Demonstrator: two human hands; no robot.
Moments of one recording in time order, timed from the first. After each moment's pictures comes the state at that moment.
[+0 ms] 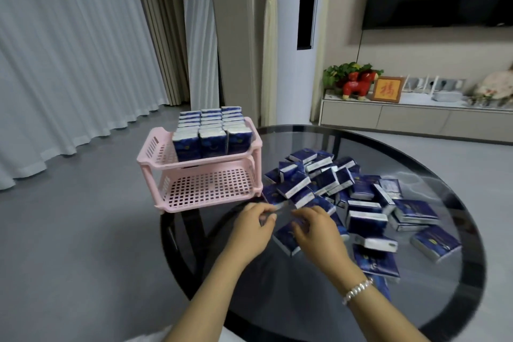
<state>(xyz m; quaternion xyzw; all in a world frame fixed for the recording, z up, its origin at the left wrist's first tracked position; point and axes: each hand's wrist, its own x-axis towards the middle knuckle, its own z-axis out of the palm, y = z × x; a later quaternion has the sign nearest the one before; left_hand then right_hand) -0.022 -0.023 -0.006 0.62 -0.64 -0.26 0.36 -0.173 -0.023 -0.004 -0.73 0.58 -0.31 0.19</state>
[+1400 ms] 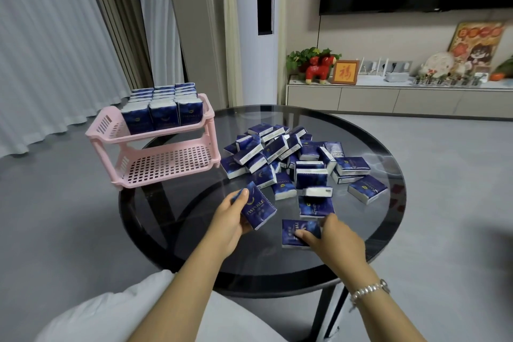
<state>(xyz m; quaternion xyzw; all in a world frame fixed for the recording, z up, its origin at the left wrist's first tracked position) -0.083 0.021 -0.040 0.47 -0.34 -0.62 0.53 -0.277 0.065 -0.040 -0.63 0.75 -0.14 0.14</state>
